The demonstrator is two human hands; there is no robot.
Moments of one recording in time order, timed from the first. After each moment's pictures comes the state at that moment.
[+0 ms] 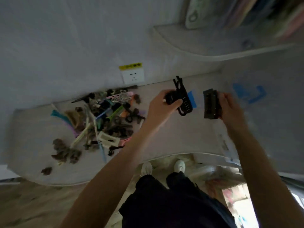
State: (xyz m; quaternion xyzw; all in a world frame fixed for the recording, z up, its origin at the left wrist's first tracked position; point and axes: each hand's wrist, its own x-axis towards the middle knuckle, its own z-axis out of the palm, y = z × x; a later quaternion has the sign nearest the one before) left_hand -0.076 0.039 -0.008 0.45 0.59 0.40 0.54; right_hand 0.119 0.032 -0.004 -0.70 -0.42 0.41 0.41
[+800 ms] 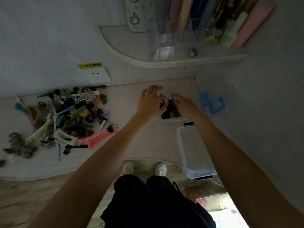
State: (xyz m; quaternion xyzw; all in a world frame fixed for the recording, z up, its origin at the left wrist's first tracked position) left_hand 0.042 0.102 -0.070 0.78 0.60 0.13 0.12; right_hand 0.203 0.130 -0.073 -0.62 -0.69 0.37 0.03
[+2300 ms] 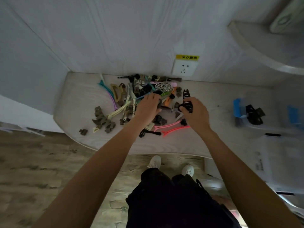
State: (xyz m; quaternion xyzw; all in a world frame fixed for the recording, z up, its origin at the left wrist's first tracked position) left_hand -0.241 0.005 -0.109 0.69 0.70 0.10 0.14; right_hand -0.048 0.036 -0.080 -0.59 -0.74 0.29 0.18
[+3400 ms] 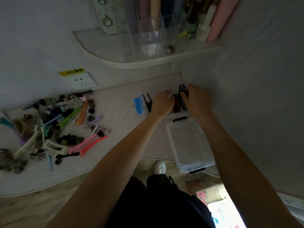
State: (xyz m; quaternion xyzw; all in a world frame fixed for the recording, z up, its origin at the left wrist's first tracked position) left_hand 0.128 0.108 -0.044 0.60 0.65 0.21 0.42; right_hand 0.253 0.110 -0.034 -0.71 -0.70 0.08 0.10
